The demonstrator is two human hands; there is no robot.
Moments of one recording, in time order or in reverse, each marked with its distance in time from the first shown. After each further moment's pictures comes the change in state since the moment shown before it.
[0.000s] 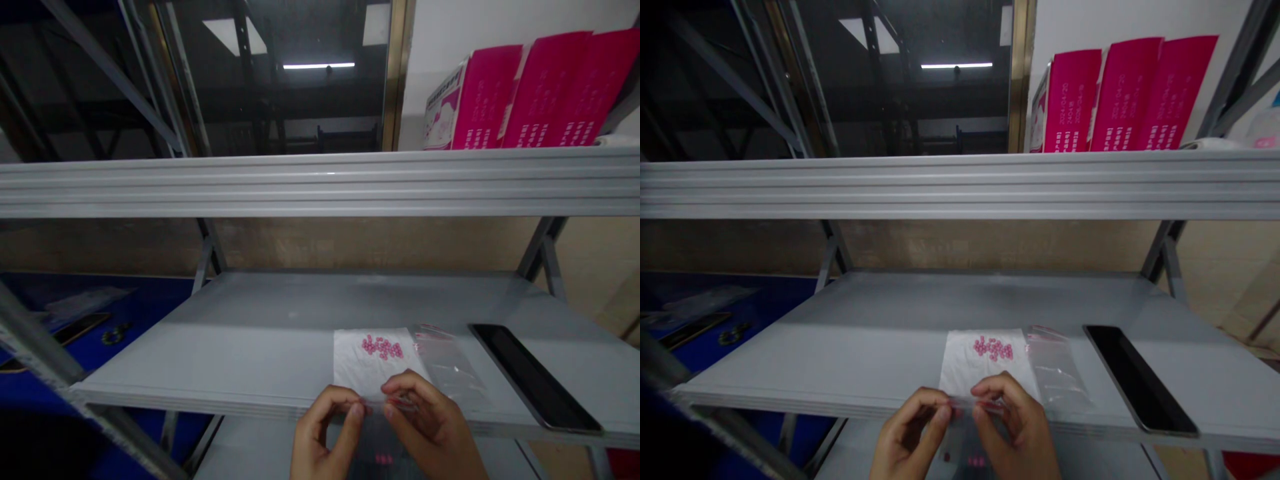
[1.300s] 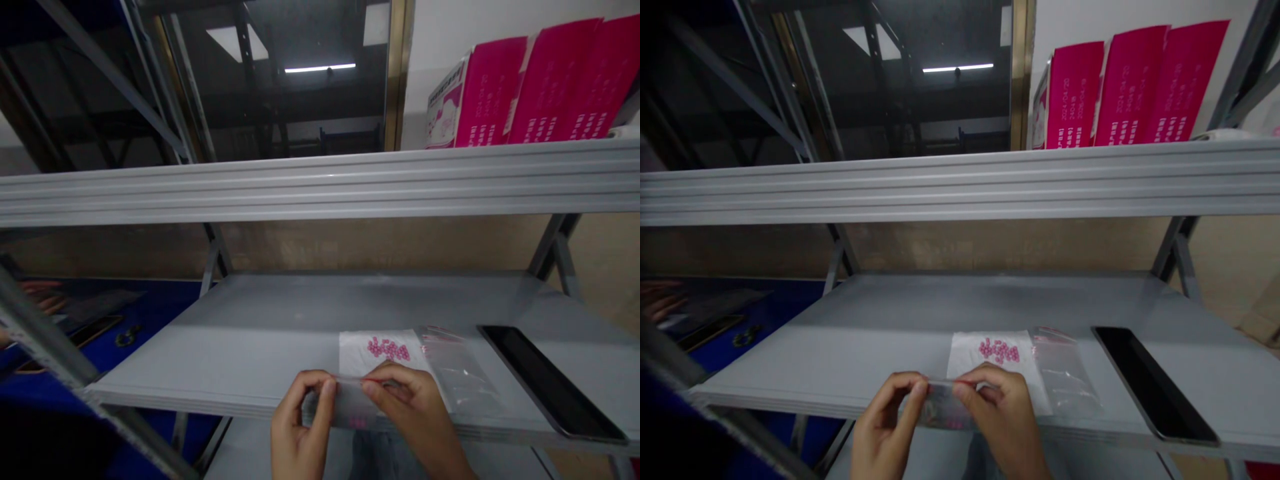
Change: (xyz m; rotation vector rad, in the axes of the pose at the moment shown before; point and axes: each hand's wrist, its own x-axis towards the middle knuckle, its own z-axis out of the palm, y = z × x) left_hand 0.014 0.005 -0.020 0.217 0.268 0.120; right_hand 0.030 -0.020 0.026 0.090 -0.081 0.093
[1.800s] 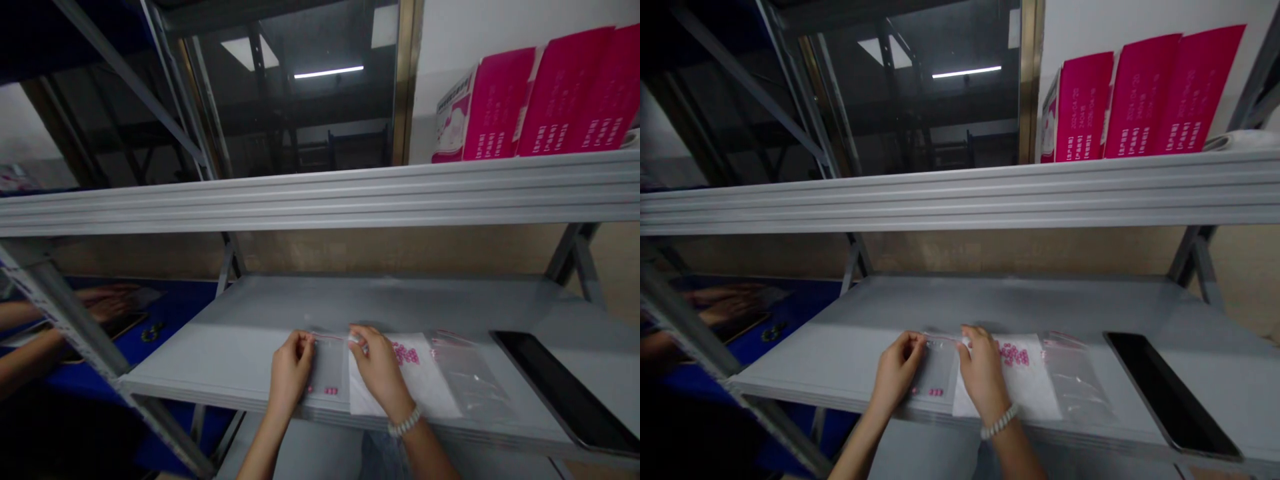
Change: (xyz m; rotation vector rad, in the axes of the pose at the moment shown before) left_hand 0.074 -0.072 -0.023 0.365 -0.055 -0.067; right_hand 0.061 0.030 0.040 -0.352 0.119 -0.096
